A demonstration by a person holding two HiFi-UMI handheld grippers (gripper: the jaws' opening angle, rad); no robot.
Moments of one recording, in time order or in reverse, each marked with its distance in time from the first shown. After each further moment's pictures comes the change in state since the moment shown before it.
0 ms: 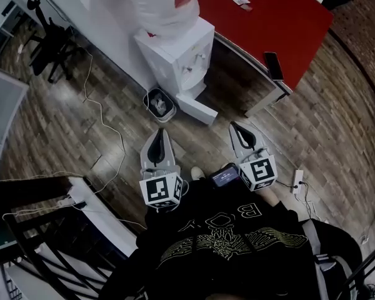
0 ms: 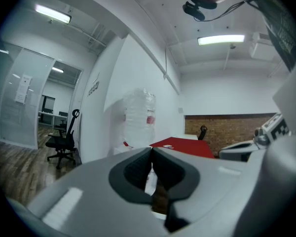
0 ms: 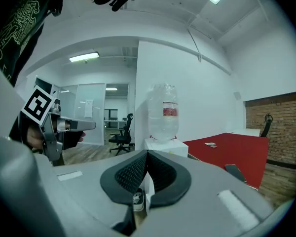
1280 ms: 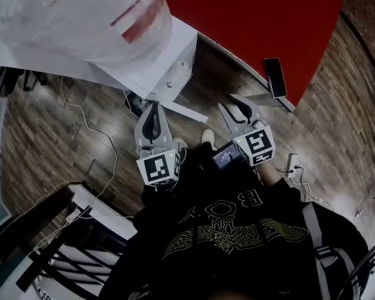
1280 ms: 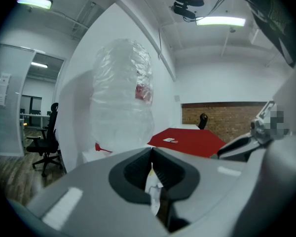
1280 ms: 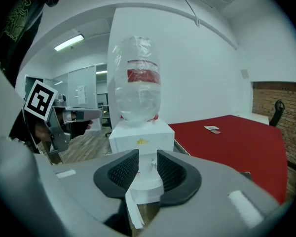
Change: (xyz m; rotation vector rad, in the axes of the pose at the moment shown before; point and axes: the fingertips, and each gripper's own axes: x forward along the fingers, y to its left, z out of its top) left arm 0.278 -0.013 -0.034 0.082 0.086 -0.073; right arm 0.195 -0.166 -0.049 0.025 0.242 0.035
